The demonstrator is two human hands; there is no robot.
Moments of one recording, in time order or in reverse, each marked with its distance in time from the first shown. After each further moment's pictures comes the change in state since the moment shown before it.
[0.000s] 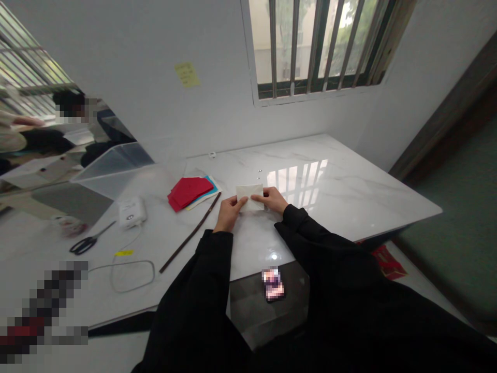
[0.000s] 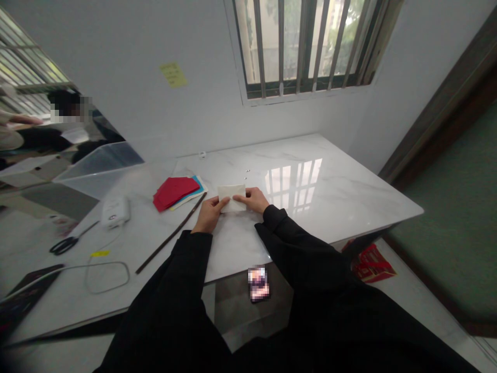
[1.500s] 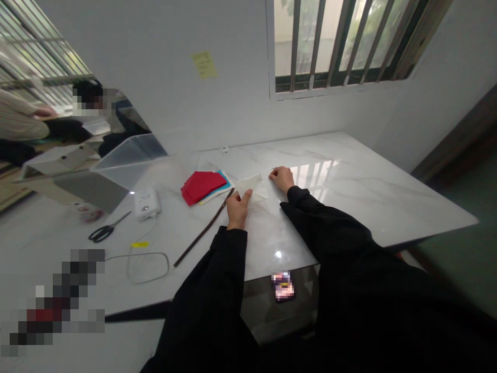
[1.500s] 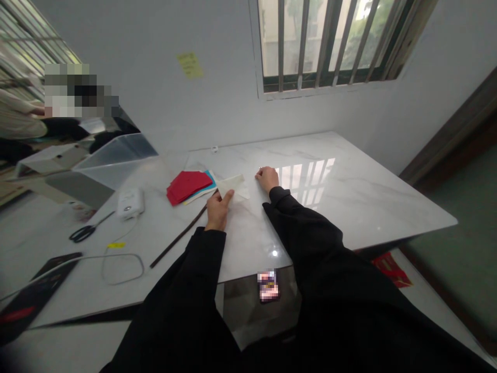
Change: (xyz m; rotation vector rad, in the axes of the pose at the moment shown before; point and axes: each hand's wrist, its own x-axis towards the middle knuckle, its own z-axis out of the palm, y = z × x) left_hand 0.011 -0.025 -0.007 -0.043 0.356 0.144; right_hand 0.089 0.006 -0.019 -0.867 0.305 0.033
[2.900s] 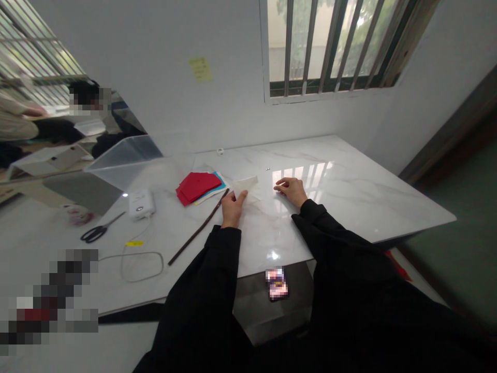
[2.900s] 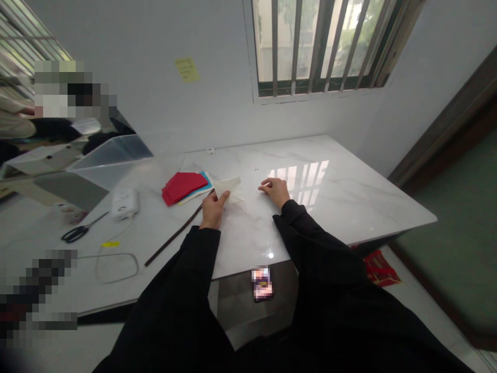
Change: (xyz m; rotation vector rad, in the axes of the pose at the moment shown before) left_hand 0.001 0.006 0.001 -0.015 -0.020 -0.025; right_hand -0.070 0.031 -0.044 0.480 -0.018 0.018
